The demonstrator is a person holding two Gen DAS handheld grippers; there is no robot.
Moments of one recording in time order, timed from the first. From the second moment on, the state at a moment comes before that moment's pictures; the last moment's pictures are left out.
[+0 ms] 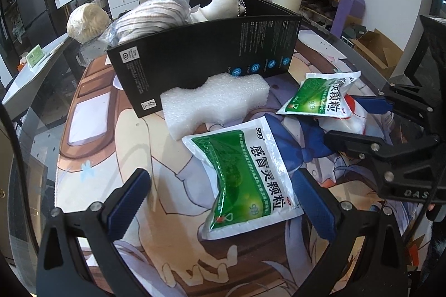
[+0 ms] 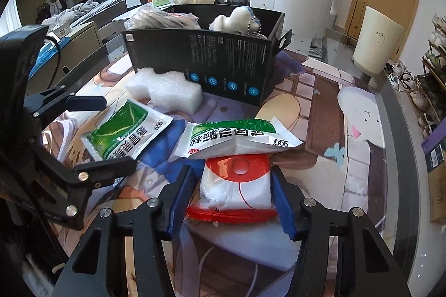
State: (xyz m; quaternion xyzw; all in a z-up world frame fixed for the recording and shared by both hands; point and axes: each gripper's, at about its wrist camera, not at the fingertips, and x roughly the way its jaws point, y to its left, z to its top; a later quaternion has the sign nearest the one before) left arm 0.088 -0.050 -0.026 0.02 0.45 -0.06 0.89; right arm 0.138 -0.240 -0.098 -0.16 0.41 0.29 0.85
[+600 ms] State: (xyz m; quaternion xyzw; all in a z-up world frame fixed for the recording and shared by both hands) left arm 0.082 -0.044 -0.025 0.04 0.45 -0.04 0.89; right arm 0.138 -0.245 -0.095 -0.15 0.41 0.29 0.85
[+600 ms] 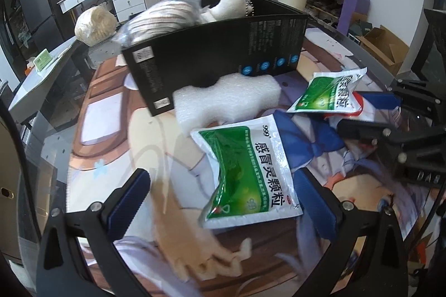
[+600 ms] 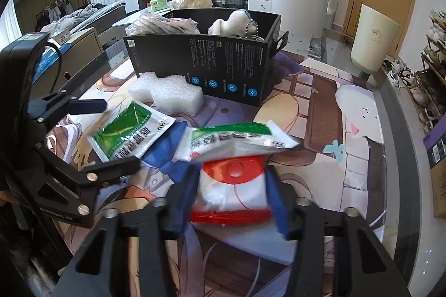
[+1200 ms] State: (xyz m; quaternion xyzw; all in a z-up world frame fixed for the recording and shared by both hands) left arm 0.075 -0.048 -0.019 0.03 0.44 -0.07 0.90; right arm 0.136 -0.245 -0.093 -0.15 0.40 0.30 0.85
